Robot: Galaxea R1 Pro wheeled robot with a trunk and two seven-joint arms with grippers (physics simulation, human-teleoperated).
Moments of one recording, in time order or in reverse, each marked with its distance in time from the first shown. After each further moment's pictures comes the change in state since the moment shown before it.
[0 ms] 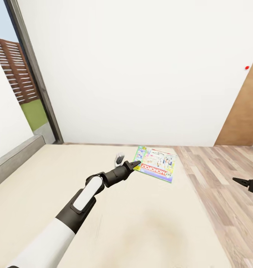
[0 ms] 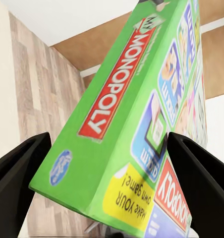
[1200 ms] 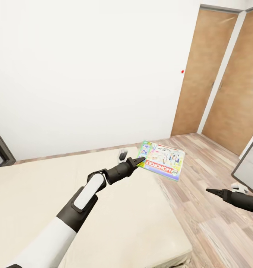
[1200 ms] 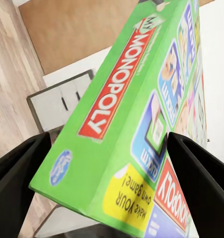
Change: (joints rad) left arm -0.010 -0.015 -0.011 -0.063 0.005 0.027 -0.014; right arm -0.019 0.024 0.184 0.229 0.003 -0.010 0.241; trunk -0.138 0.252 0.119
